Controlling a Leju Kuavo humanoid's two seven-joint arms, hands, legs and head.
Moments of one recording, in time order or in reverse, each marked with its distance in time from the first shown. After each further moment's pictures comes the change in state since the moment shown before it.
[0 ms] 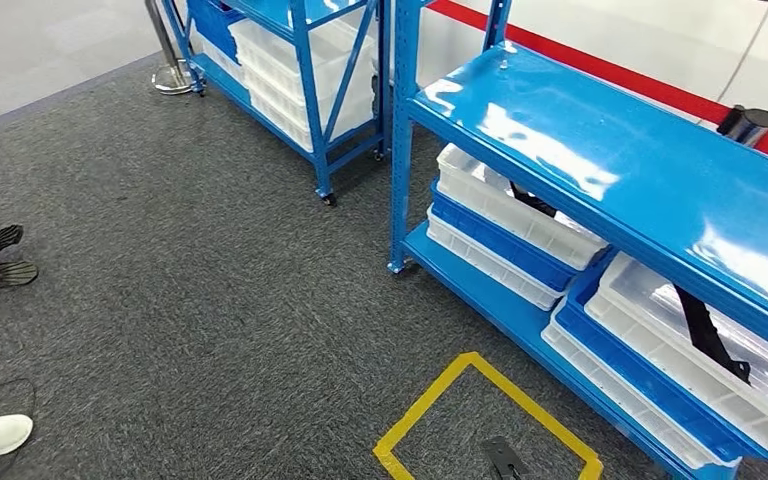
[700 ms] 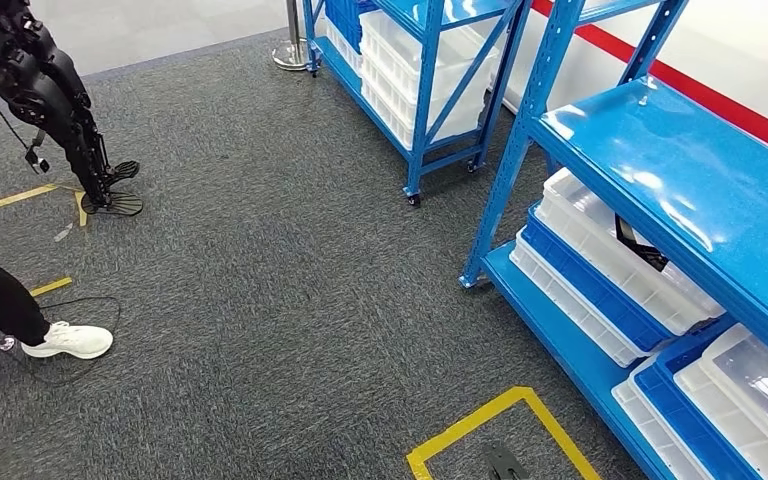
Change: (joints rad) left arm -0.003 0.005 0.000 0.000 -0.001 -0.006 -0.006; right arm 0.011 0.004 0.000 0.000 -0.014 -0.005 -0.003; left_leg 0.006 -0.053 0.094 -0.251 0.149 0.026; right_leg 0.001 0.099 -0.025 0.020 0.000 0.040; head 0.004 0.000
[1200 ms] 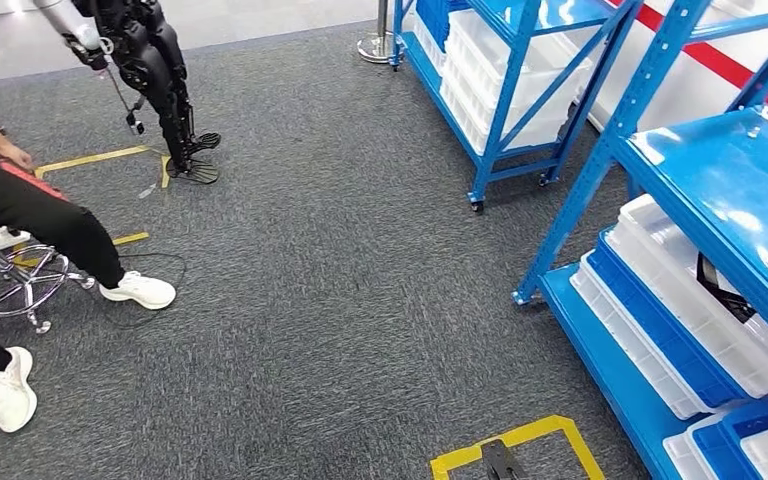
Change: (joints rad) left arm -0.003 0.003 0.004 0.000 0.001 0.003 -0.006; right arm -0.004 0.000 0.002 0.000 -0.003 0.000 0.001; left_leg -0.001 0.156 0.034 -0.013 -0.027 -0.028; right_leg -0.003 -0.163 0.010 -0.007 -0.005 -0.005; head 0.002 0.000
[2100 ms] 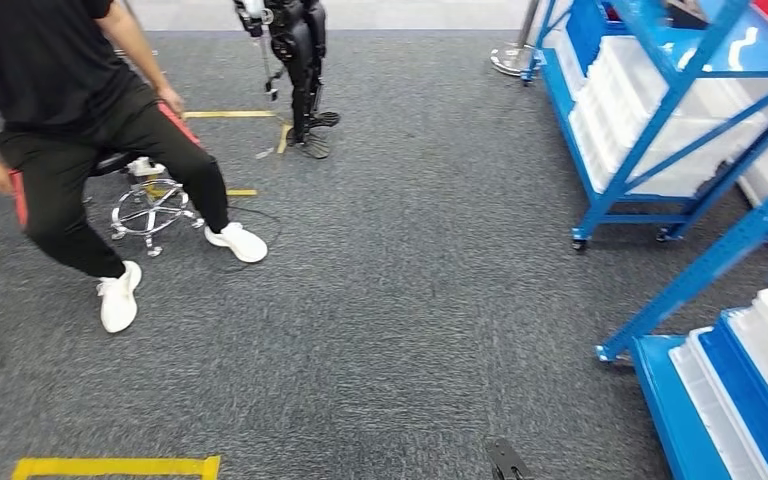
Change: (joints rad) left arm 0.005 0.004 0.000 0.000 0.014 0.000 0.000; right arm -0.001 -0.006 0.001 0.000 -0.001 -0.001 -0.008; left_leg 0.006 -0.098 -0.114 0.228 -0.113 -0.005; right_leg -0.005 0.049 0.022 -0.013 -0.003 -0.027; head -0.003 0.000
